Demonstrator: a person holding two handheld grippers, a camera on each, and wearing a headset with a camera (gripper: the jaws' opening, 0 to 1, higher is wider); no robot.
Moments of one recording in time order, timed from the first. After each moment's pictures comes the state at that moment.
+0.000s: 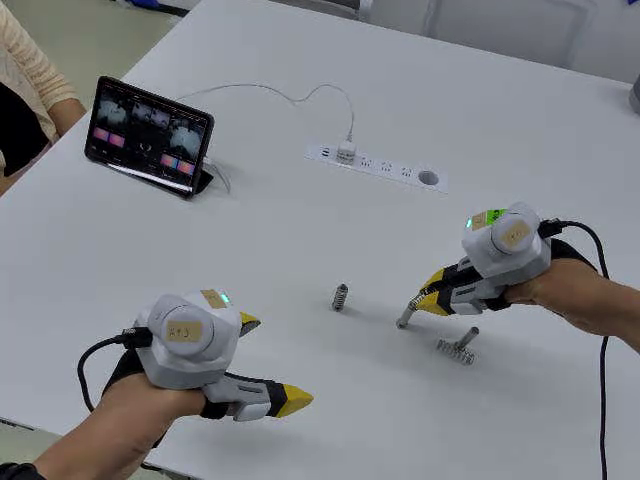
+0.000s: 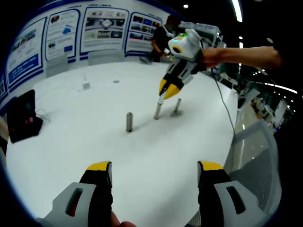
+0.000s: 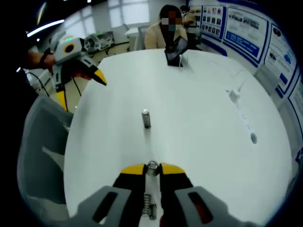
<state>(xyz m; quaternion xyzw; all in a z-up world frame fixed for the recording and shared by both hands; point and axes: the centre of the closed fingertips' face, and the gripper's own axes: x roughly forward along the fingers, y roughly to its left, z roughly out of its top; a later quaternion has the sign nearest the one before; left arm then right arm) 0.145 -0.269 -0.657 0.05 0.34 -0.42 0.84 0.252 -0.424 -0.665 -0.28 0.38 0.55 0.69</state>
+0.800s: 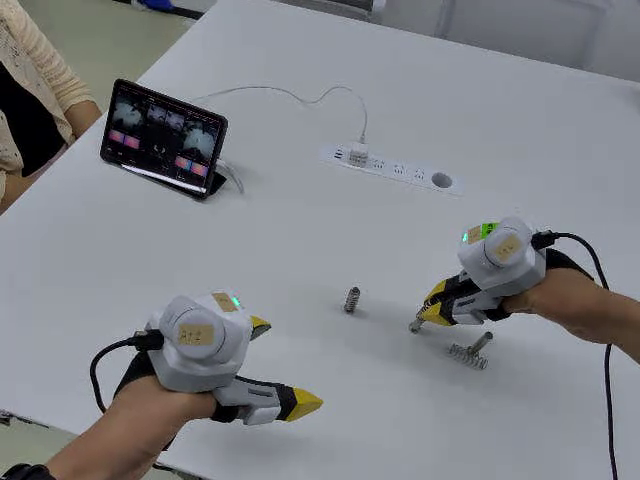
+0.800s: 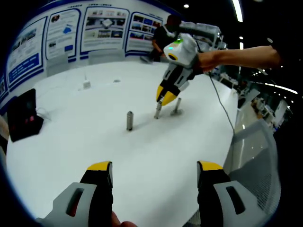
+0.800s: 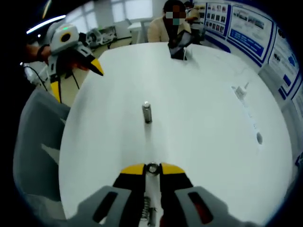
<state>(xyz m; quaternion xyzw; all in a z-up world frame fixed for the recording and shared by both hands) 0.143 -0.266 -0.657 0.05 0.34 -0.41 0.84 0.251 -0.418 -0.690 -0.29 0.39 0.55 0.68</state>
